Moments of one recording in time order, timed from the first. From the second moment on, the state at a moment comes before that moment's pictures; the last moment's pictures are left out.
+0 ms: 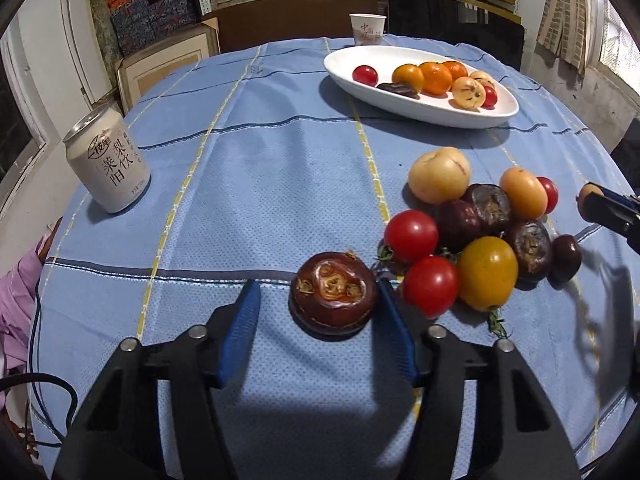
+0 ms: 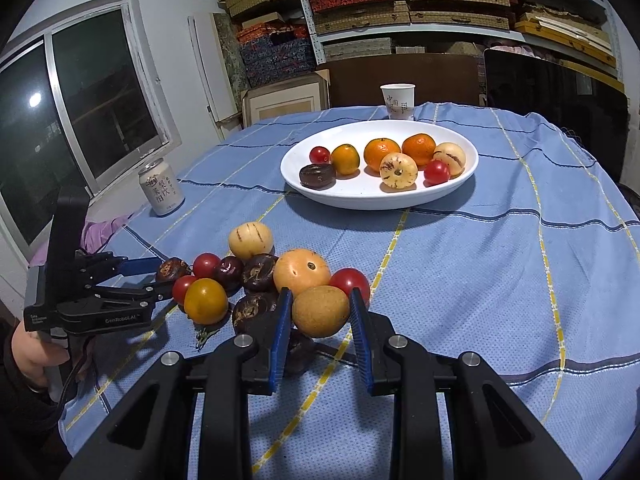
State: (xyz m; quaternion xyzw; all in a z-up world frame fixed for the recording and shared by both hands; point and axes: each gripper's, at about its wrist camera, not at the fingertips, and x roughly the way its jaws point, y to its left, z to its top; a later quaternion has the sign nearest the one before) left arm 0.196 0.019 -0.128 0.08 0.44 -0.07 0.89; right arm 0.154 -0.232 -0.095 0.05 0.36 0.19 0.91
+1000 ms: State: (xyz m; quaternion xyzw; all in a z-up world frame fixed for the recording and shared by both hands) left arm 0.231 -0.037 -0.013 0.04 0.35 -0.16 0.92; right arm 0.189 -0.266 -0.025 0.06 0.30 0.17 0.94
